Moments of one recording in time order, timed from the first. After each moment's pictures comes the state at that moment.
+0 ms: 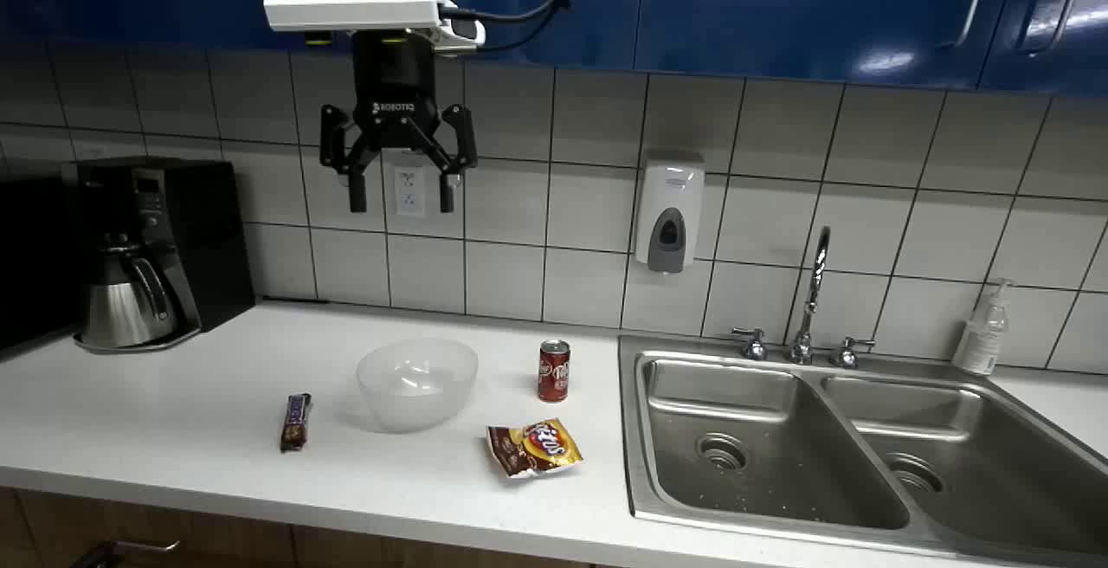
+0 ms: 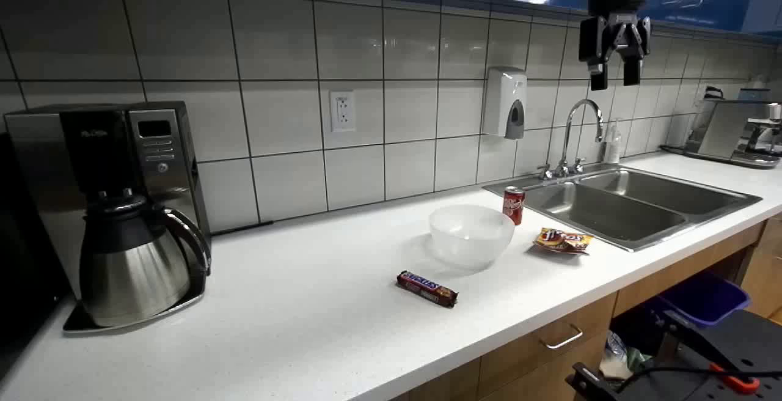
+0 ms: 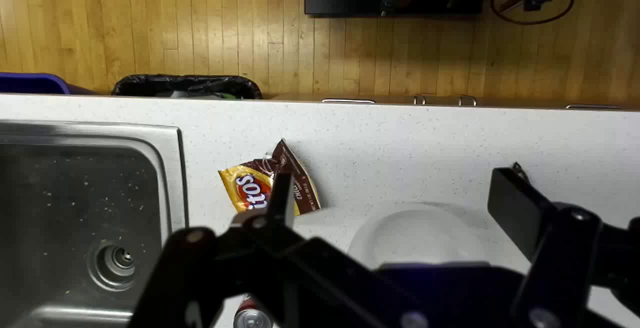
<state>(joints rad) -0.12 -0.37 -0.19 -2.33 -0.20 1.84 -0.31</state>
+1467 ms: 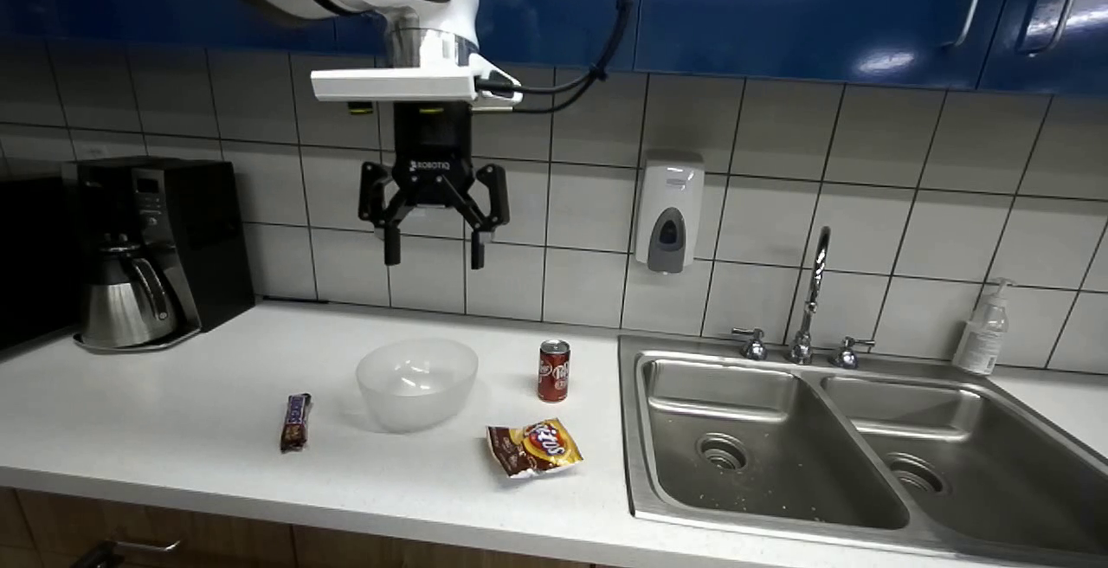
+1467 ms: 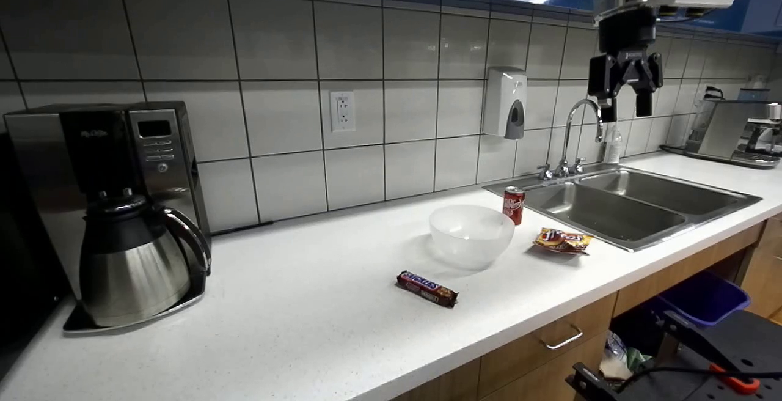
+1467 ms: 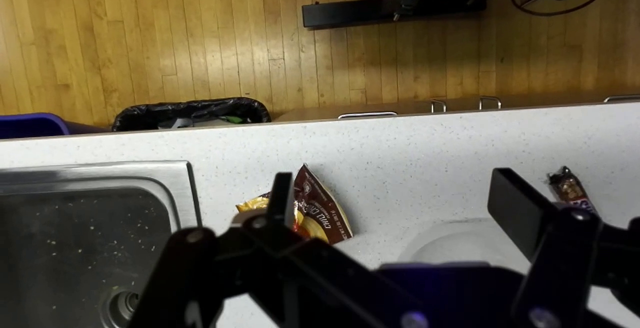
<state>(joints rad) -0.17 -0.28 -0.24 -2.38 -0.20 1.96 -0.30</state>
